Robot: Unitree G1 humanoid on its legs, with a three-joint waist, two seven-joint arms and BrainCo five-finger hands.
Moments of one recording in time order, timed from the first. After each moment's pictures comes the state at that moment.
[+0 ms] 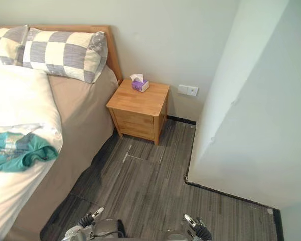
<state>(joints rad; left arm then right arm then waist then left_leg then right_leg) 0.06 0.02 0.26 0.93 -0.18 0.14 0.01 0.17 -0.07 -0.29 0.95 0.37 -0.03 0.23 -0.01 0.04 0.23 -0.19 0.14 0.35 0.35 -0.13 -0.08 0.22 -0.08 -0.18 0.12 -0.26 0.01</state>
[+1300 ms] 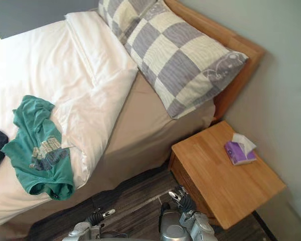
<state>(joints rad) 0.08 0.05 0.04 0.91 -0.11 0.11 -0.02 0.06 -0.09 -0.06 0.89 0.41 -0.14 0.32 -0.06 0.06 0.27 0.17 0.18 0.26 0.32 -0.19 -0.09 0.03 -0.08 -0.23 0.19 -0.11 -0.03</state>
